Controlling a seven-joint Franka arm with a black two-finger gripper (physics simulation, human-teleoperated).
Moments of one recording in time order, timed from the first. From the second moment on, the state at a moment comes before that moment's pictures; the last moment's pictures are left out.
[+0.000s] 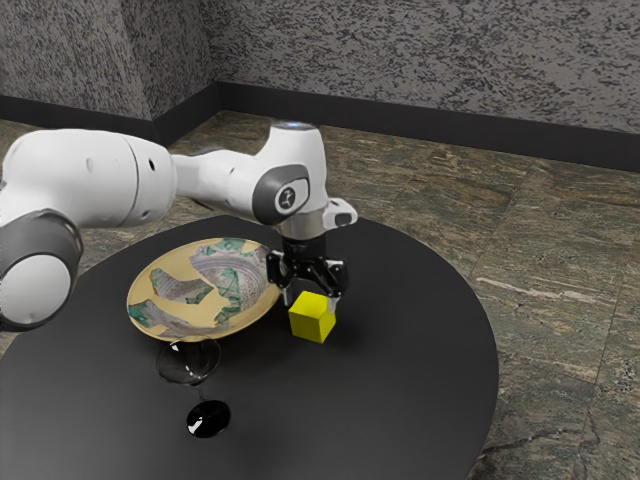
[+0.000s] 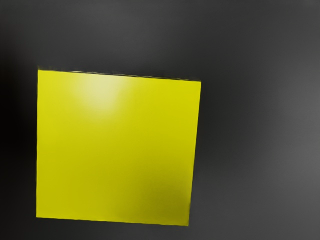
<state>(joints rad) -0.20 0.54 0.03 -1.58 -0.08 1.99 -0.25</state>
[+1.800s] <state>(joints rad) -0.01 0.37 0.09 -1.61 -0.03 2.01 -0.08</state>
